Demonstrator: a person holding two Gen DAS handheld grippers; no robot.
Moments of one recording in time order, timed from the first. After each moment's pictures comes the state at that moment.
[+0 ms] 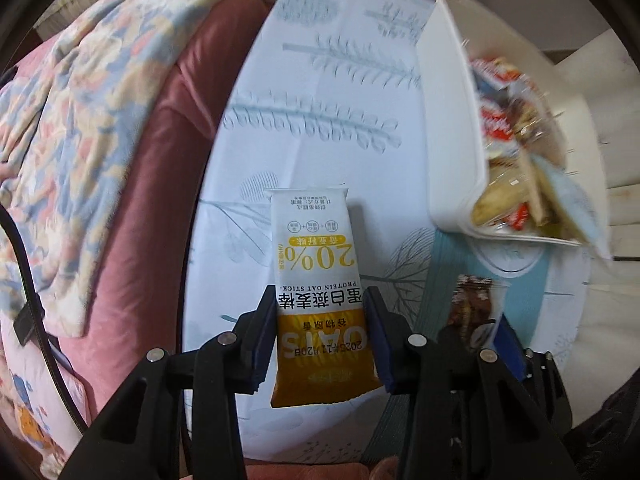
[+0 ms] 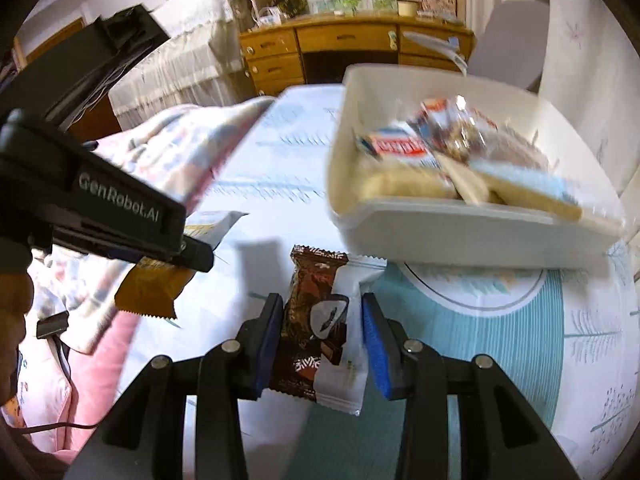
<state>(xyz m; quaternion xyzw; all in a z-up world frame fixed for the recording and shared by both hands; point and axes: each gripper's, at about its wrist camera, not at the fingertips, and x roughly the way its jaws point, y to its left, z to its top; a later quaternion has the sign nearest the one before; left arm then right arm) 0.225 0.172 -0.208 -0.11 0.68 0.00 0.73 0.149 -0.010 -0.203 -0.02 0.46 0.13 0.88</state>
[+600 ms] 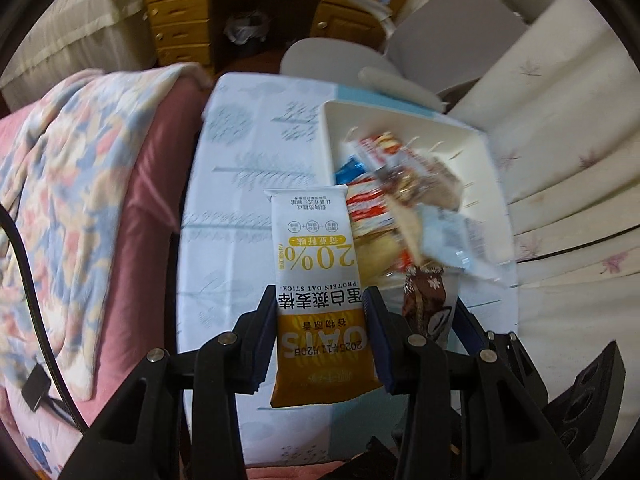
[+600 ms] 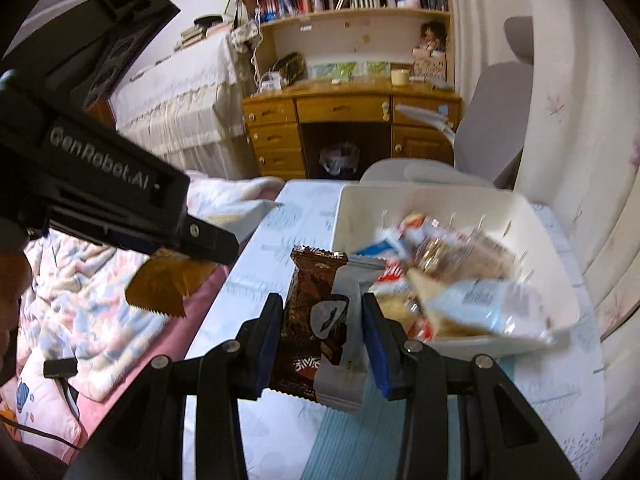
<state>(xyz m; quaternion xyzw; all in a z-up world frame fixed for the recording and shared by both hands) 0.250 0.129 -0.074 -0.10 0.60 -0.10 0.79 0.163 -0.030 -0.102 -0.01 0.36 0.13 0.92</state>
